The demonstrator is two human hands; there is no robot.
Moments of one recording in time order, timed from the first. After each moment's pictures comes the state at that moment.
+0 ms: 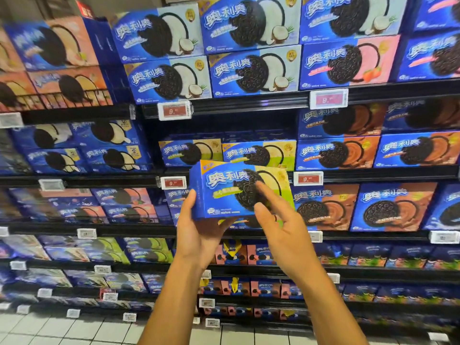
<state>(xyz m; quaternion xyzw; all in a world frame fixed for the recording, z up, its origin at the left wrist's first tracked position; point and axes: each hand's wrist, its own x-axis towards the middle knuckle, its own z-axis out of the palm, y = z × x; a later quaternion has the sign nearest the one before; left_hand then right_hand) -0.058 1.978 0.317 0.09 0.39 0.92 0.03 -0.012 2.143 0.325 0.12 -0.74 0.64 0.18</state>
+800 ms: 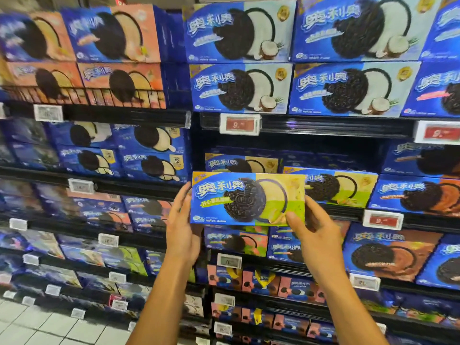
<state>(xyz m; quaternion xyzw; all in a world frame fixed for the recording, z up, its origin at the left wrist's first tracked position) -0.182 1.828 0.308 0.03 0.40 0.90 -0.16 -0.143 2.069 0.313 0.04 -0.74 0.64 0.20</state>
